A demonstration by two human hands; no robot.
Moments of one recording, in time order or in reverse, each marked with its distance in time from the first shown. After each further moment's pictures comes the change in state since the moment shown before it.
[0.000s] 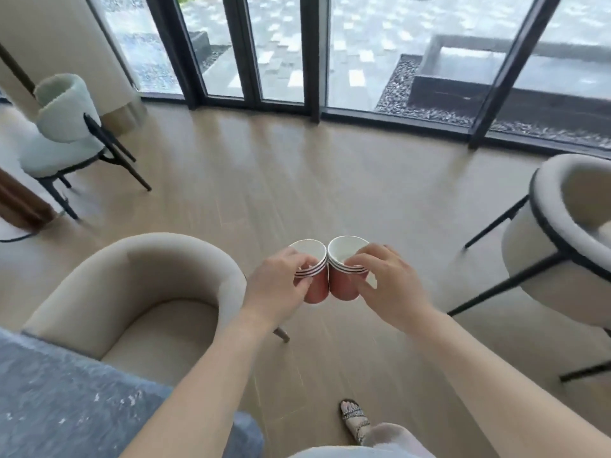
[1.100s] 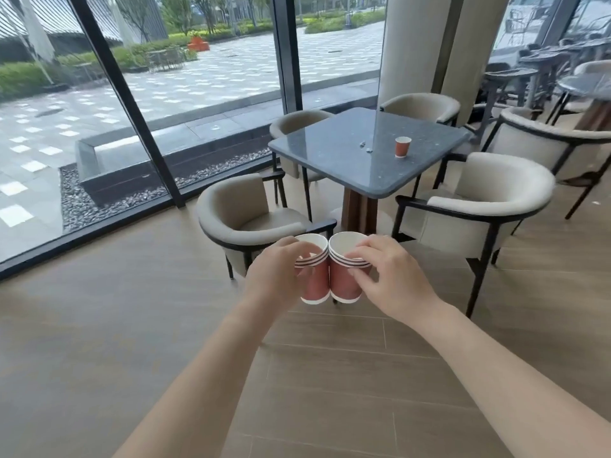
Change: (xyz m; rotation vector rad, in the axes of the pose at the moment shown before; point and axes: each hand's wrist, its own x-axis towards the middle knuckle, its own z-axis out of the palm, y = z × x) left_hand -0.042 0.444 0.217 -0.184 -0.454 0.939; right_hand -0.336 0.121 -0.316 -0.502 0.663 0.674
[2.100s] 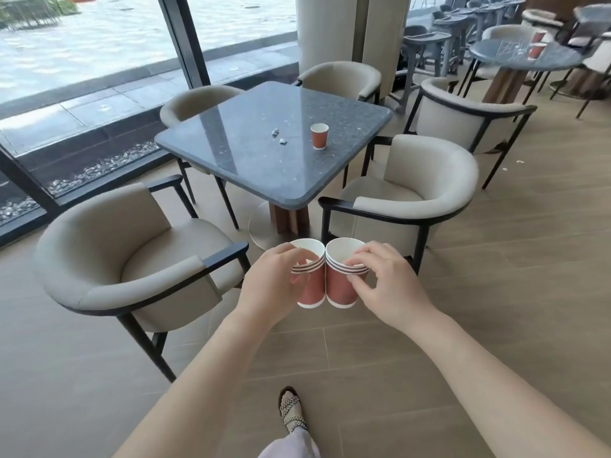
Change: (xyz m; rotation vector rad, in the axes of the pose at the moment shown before) left_hand 0.242 0.080 0.213 -0.057 -0.225 0.135; right_hand 0.090 0.280 -0.035 -0.045 0.003 0.335
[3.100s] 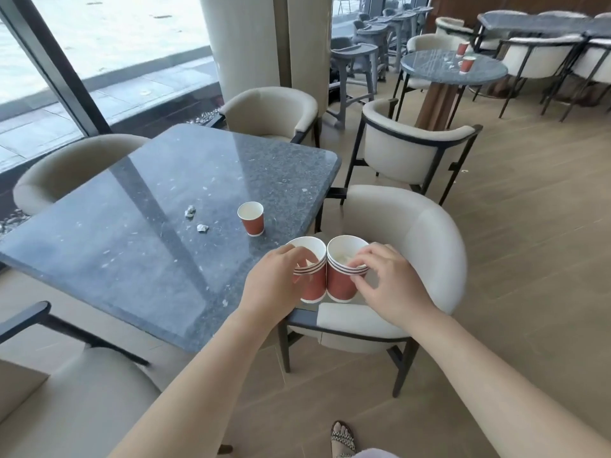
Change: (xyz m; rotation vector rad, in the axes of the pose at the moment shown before) left_hand 0.465 -0.002 0.101 -0.034 -0.125 0.217; right_hand 0.361 0.231 -0.019 -0.076 0.128 0.196
